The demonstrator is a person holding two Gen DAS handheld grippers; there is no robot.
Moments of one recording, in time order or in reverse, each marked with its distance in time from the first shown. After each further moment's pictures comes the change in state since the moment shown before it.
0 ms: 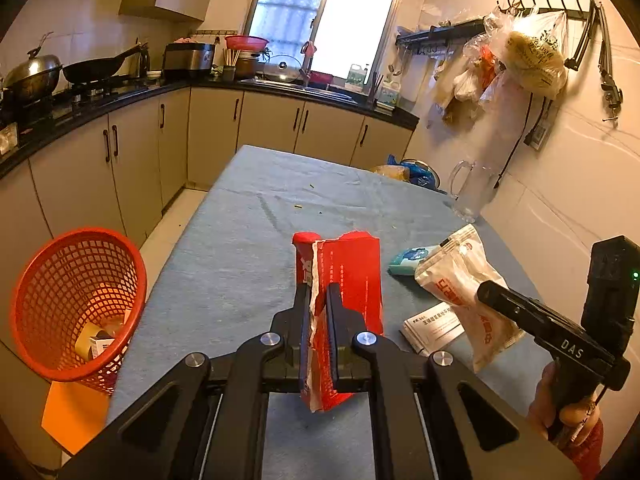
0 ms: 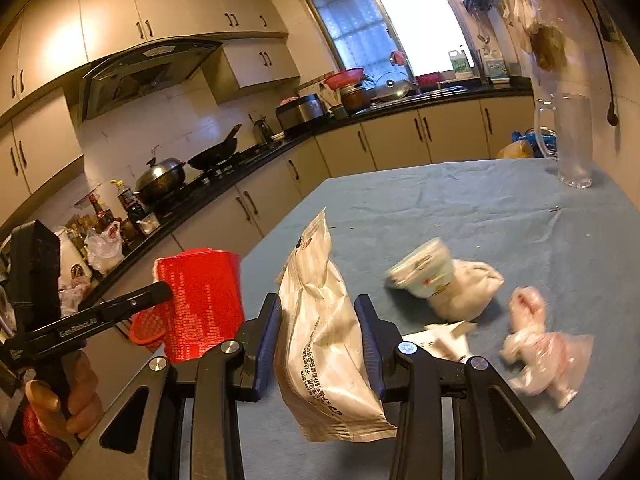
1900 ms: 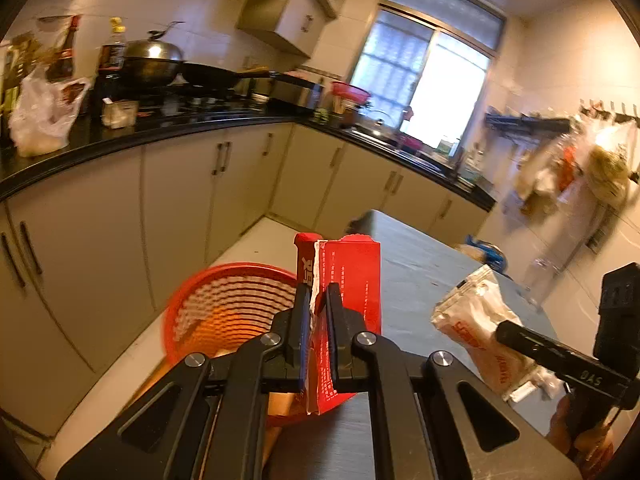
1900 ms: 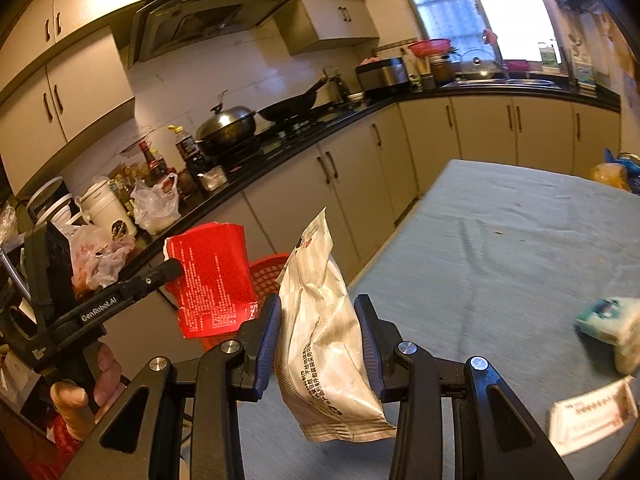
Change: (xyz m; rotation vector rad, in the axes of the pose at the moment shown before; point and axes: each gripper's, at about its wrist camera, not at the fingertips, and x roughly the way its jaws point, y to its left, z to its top) left arm -0.092 0.187 0.014 -0.251 -0.187 0.210; right arm 0.111 0.167 0.026 -0.128 0.161 0.192
